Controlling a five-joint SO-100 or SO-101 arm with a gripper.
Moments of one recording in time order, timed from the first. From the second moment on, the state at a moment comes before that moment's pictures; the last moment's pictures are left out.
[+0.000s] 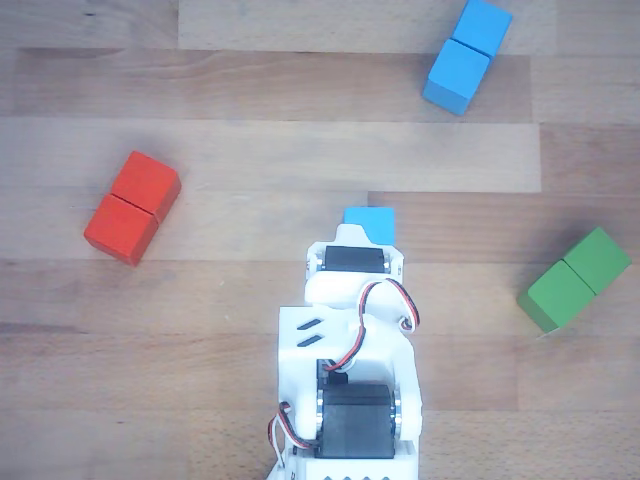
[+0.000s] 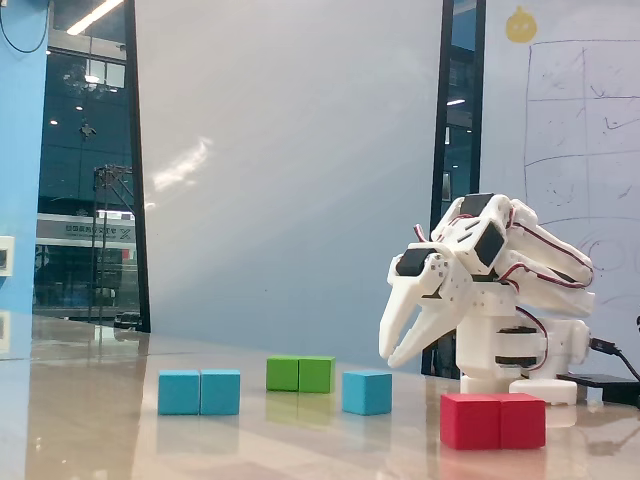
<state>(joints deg) -2.7 195.8 176.7 69.4 -0.3</state>
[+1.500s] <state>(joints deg) -2.7 125.2 119.8 74.4 -0.2</state>
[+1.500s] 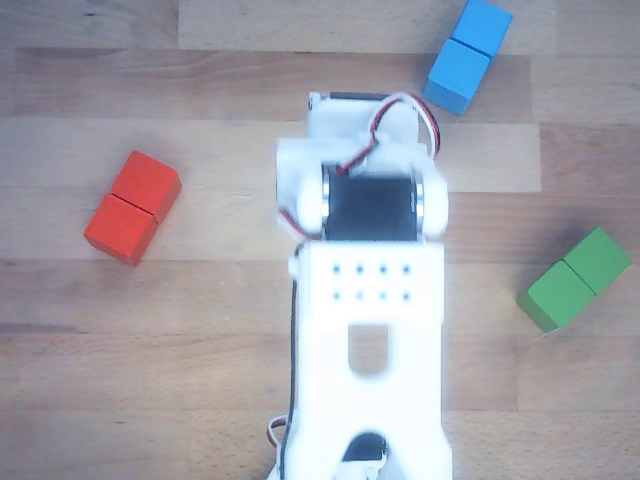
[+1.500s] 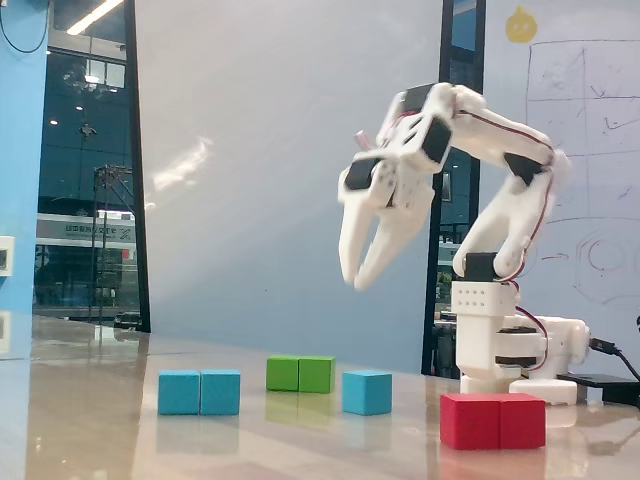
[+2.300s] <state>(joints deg) 2.0 123.7 136.5 68.2 -1.1</state>
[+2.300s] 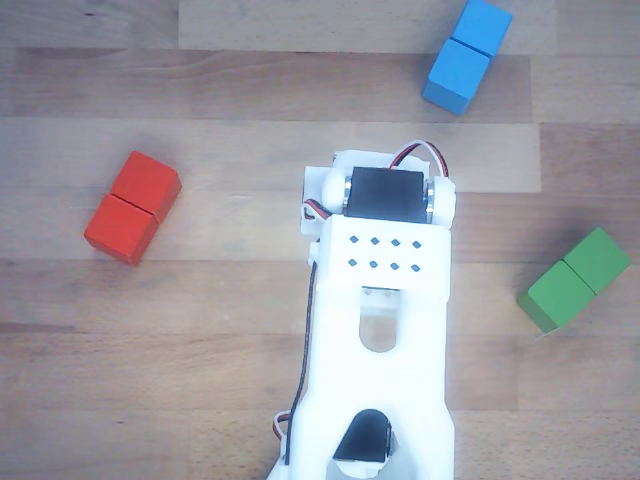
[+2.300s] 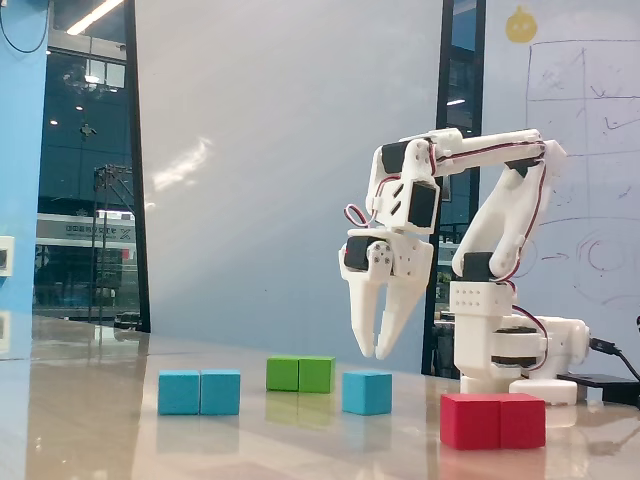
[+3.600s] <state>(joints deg) 2.5 111.9 137.4 69.3 -9.5</state>
